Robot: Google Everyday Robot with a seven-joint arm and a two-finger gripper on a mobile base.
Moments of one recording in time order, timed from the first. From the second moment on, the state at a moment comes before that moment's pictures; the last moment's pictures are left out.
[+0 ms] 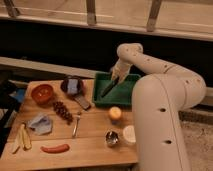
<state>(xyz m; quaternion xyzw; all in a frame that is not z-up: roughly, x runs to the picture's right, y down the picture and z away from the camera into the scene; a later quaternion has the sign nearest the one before) 0.095 -0.065 0.917 -0.24 0.13 0.78 0.56</state>
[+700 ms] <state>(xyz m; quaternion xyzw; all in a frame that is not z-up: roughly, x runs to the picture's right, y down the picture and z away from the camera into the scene) 0.079 -0.007 0.861 -0.36 0.07 0.72 0.58</state>
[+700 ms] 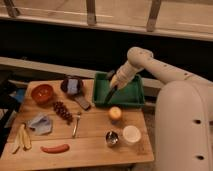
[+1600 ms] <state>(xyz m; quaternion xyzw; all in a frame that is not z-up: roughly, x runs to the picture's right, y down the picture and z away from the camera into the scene) 0.086 0.003 0.876 -0.29 0.17 0.73 0.59</state>
